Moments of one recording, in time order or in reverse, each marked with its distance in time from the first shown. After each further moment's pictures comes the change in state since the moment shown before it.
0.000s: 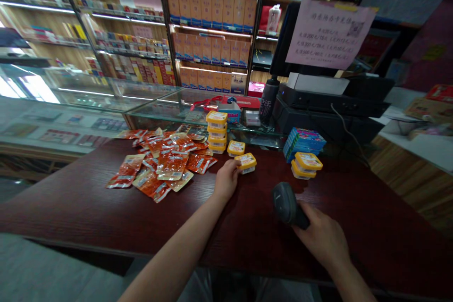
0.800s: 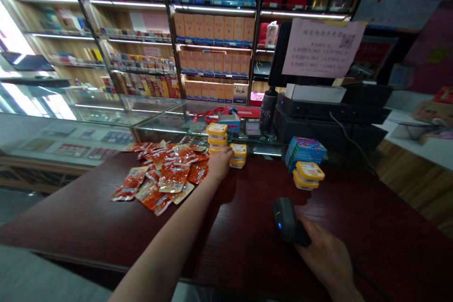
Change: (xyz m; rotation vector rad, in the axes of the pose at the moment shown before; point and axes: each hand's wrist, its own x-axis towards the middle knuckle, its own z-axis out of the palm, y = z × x) left_hand 0.081 -0.025 -0.025 0.628 -0.093 0.093; right_hand -0.007 0.017 0.034 -0.019 0.096 -0.081
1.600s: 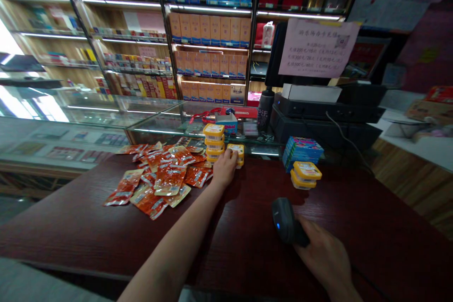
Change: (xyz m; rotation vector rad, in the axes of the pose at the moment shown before) left_hand -0.008 0.022 0.017 0.094 -0.027 0.014; right_hand 0.001 0.001 0.003 0.013 0.017 0.022
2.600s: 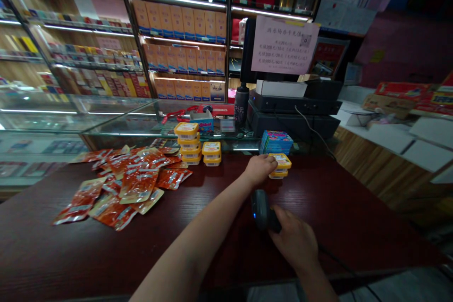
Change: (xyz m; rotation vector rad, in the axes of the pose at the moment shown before) left_hand 0.040 0.168 0.007 -0.062 -0.131 0.744; right_hand 0.008 -0.016 -0.027 -0.047 -0.149 0.154
